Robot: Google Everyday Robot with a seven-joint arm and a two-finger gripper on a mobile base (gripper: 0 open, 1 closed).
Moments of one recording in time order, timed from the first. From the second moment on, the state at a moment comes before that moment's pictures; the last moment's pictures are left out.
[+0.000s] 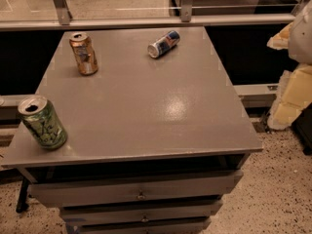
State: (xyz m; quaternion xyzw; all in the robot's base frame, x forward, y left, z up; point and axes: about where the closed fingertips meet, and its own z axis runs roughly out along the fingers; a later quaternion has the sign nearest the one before) arm 0.438 -0.216 0.978 -0.60 0.78 -0.04 0.16
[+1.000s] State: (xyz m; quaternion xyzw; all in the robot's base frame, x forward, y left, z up) arm 0.429 -0.181 0.947 -0.55 0.80 0.10 0.22
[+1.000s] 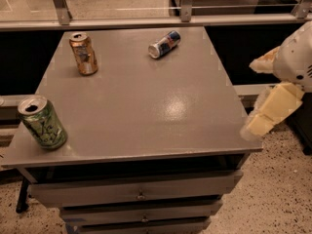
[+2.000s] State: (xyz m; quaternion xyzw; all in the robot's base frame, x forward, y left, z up) arm 0.428 0.025 0.993 -0.48 0.70 0.35 0.41
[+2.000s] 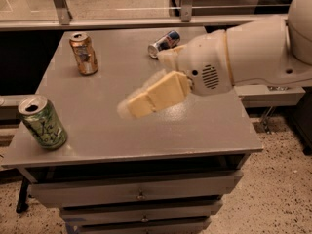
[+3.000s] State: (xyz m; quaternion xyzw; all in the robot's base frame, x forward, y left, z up) arm 0.412 0.062 1.009 -0.47 0.66 0.40 0.43
